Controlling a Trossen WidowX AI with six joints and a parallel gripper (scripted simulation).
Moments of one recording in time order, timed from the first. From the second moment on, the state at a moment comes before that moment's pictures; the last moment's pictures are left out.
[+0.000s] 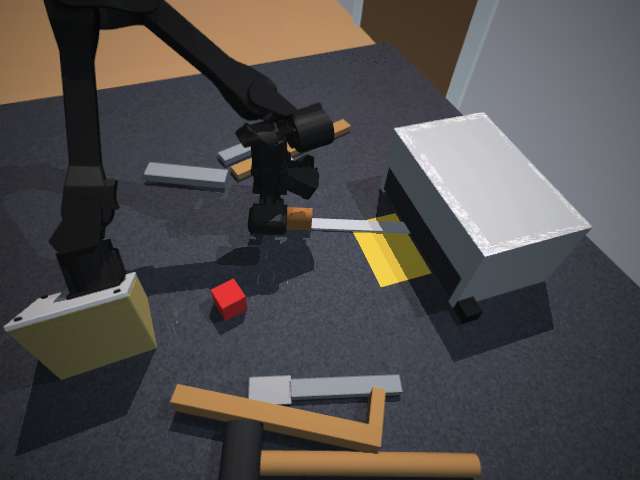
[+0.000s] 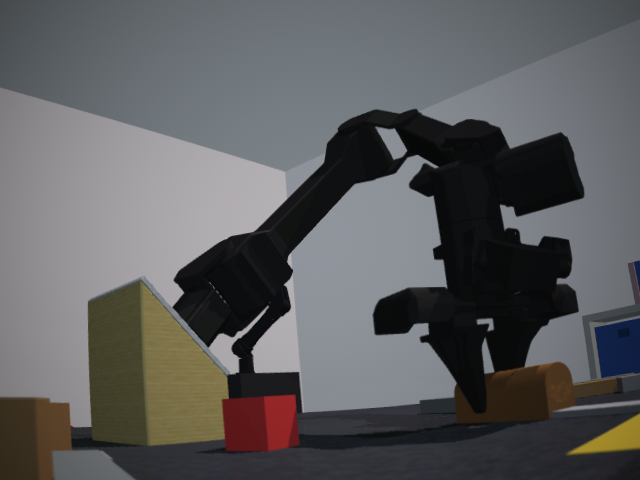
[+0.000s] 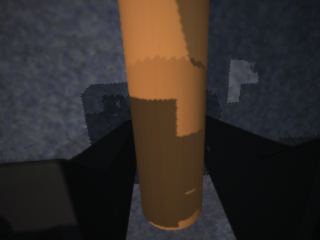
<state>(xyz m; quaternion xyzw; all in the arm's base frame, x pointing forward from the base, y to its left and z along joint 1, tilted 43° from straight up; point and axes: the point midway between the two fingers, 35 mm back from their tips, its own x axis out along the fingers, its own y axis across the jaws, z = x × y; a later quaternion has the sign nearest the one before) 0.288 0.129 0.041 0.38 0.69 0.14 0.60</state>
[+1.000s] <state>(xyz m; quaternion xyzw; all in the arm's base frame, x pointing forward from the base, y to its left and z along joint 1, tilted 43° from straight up) 0.256 0.140 0.051 0.38 0.69 0.14 0.60</state>
